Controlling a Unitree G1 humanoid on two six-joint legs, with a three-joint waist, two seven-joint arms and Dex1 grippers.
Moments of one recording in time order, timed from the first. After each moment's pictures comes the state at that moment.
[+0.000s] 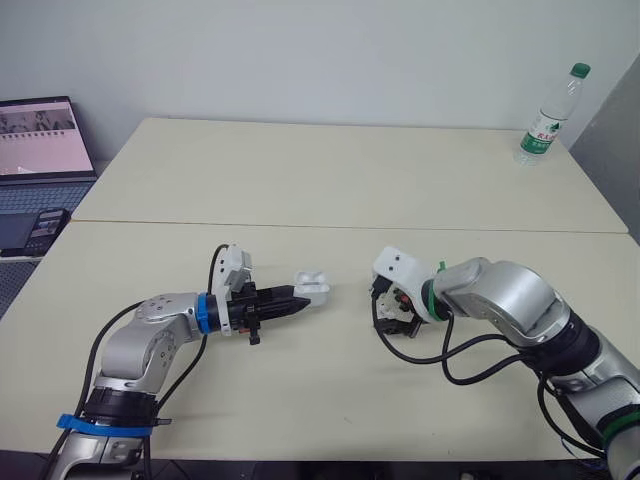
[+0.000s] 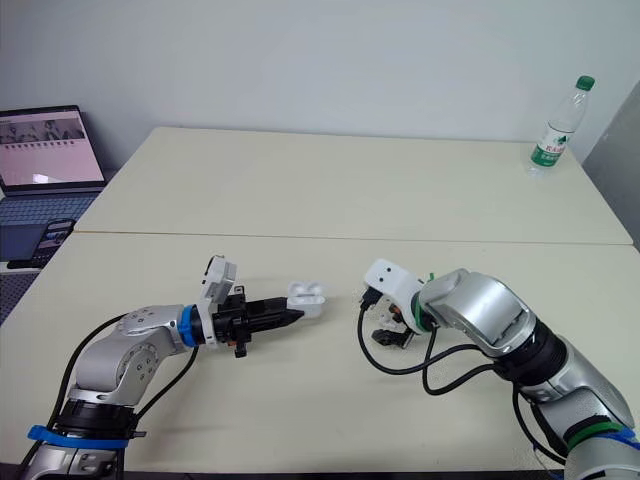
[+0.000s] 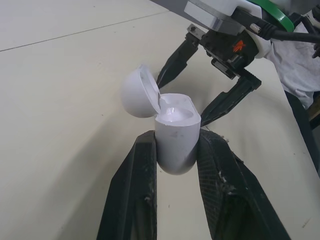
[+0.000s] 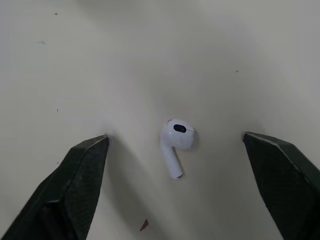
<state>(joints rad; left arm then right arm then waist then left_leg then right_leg) -0.28 0.61 0.02 -0.03 -0.57 0.51 -1.17 -0.77 -0.61 0.54 -0.36 0.44 1.45 0.48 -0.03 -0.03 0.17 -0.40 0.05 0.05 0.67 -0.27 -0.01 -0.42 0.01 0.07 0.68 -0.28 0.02</state>
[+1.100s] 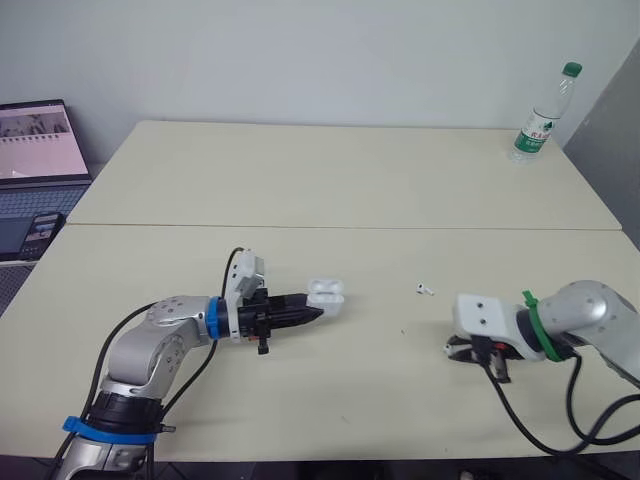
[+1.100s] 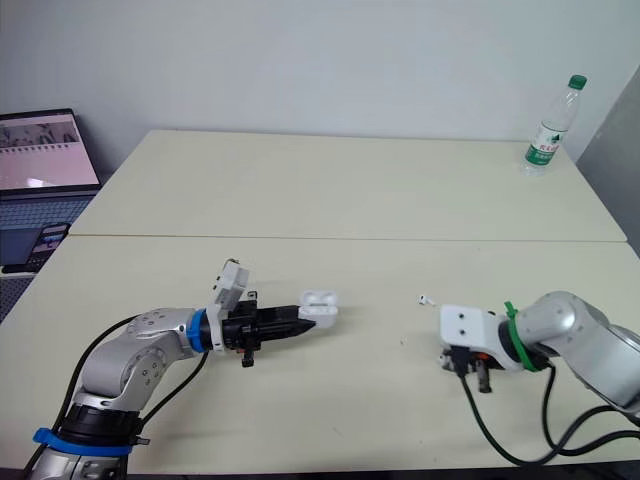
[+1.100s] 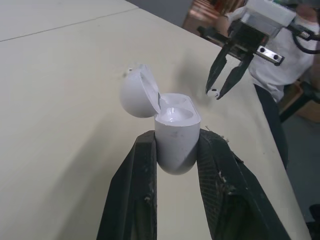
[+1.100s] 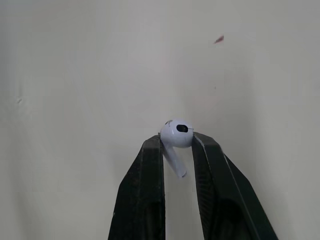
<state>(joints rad) -0.26 0.60 -0.04 -0.14 -0.59 0.57 -1.18 -0.29 -1.31 0.39 -0.46 0.28 0.52 1.09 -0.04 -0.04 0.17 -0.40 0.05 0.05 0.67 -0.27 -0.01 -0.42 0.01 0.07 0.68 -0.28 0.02</state>
